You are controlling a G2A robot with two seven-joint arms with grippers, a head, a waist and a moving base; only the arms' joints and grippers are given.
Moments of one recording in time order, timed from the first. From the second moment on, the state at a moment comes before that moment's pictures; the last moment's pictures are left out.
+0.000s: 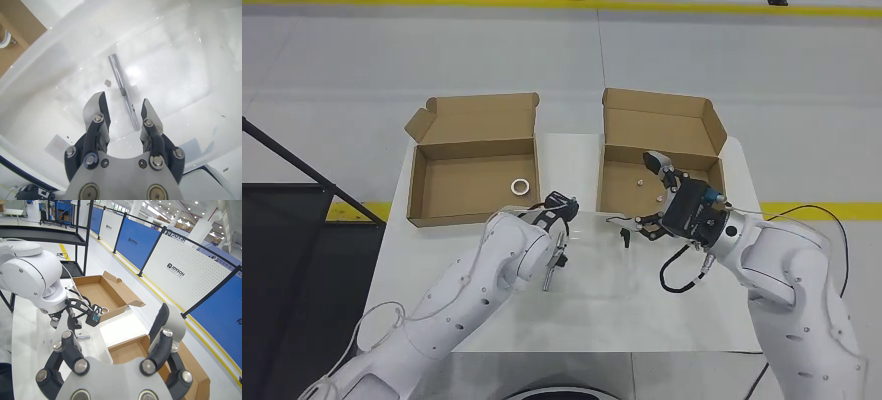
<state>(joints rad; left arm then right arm) 0.82 -1.31 -0.84 -1.61 1.09 0.21 -1.43 -1.09 -1.13 1.39 -1.92 -1.15 -0.80 0.27</state>
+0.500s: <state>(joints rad) 0.76 -1.35 -0.80 -1.49 1.05 0.23 -1.44 -1.09 -1.13 1.39 -1.92 -1.15 -0.80 0.27</state>
